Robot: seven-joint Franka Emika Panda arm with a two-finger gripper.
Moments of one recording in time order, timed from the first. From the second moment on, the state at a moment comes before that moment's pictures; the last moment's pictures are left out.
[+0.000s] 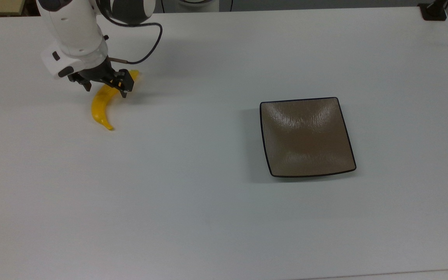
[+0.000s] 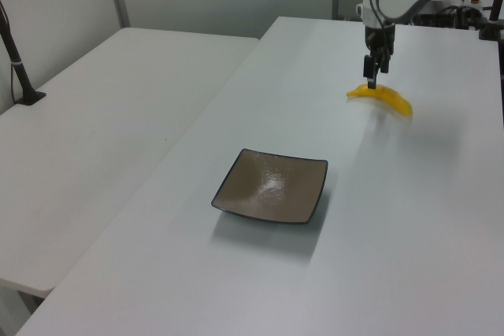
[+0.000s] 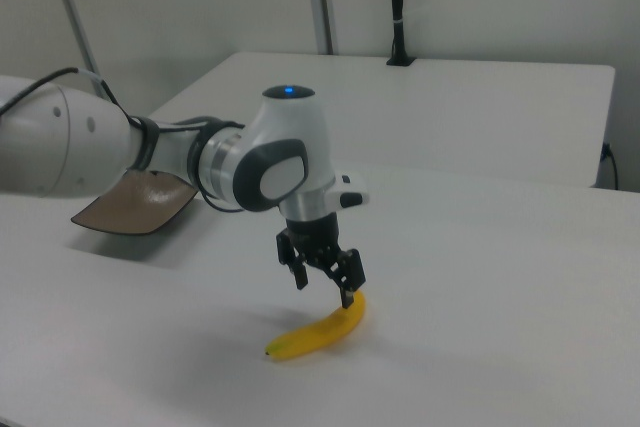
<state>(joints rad) -0.19 0.30 -0.04 -1.87 -0.06 2.14 -0.11</state>
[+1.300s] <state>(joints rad) -0.19 0.36 -0.07 -1.91 -0.12 2.21 -0.11</state>
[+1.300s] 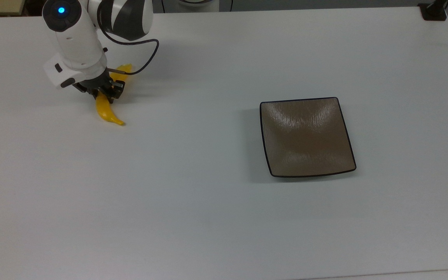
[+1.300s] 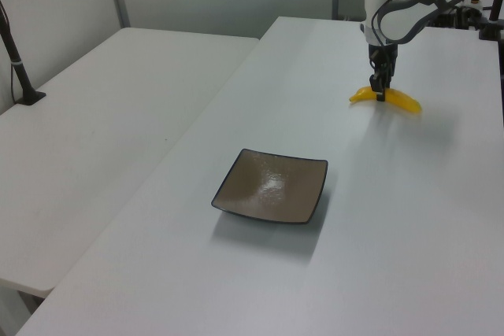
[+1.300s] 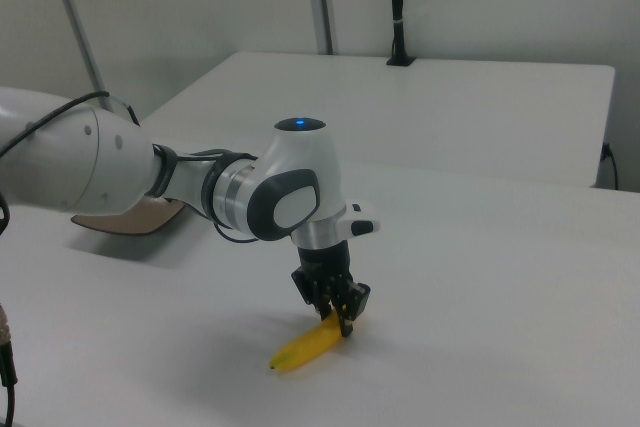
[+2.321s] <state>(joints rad) -0.04 0.20 -0.05 -1.68 -0.06 1.88 -0.13</state>
